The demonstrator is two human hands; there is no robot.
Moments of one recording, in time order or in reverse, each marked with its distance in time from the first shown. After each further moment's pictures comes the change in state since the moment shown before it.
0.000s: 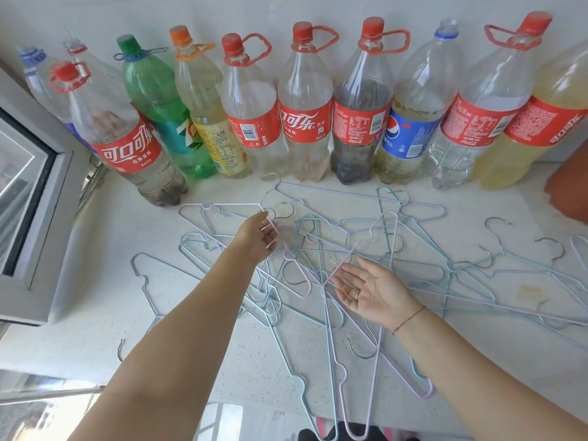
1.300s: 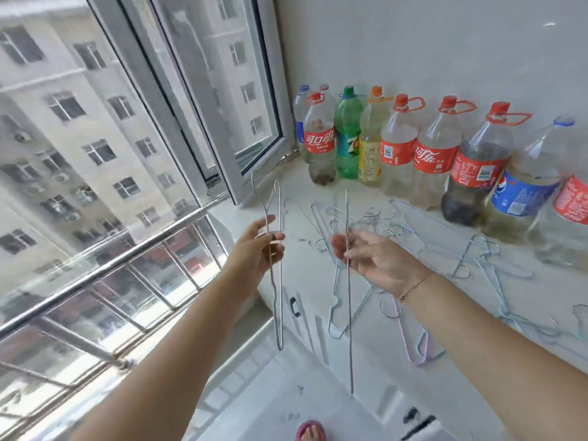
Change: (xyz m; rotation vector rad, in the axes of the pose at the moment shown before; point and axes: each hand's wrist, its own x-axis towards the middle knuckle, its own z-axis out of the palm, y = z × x) left_hand -0.368 -0.157 -0.058 -0.269 0.277 0.729; right_hand -0.190 0.043 0.057 -0.591 -0.790 0.066
